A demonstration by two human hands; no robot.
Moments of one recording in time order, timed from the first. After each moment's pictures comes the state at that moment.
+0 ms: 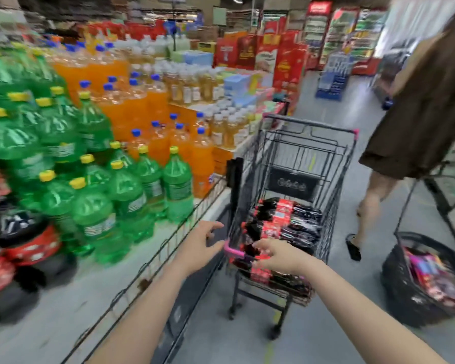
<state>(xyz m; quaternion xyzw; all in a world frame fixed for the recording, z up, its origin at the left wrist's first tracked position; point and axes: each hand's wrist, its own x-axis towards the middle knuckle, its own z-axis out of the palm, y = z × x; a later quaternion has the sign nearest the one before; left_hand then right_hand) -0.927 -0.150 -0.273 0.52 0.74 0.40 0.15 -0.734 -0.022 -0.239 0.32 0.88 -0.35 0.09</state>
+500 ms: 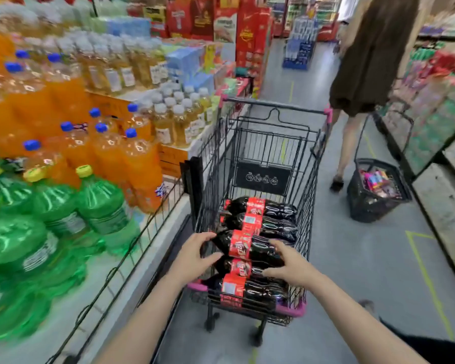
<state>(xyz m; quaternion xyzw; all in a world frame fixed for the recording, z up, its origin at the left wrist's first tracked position) -0.939 0.044 -0.344 0.54 0.72 0.35 0.25 -0.694 0.150 -0.309 0.47 0.78 -0.42 0.02</state>
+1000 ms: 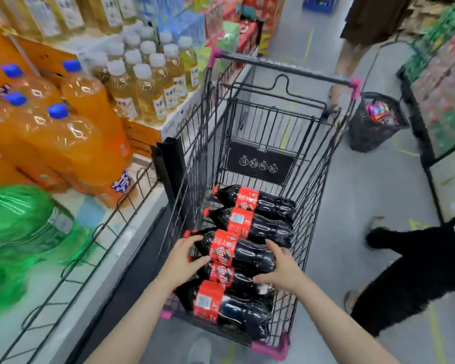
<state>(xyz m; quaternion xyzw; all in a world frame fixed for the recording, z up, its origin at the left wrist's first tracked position) -0.945 0.156 -0.426 0.43 0.77 0.31 0.36 -0.703 0.282 -0.390 0.51 0.73 -0.45 0.09</state>
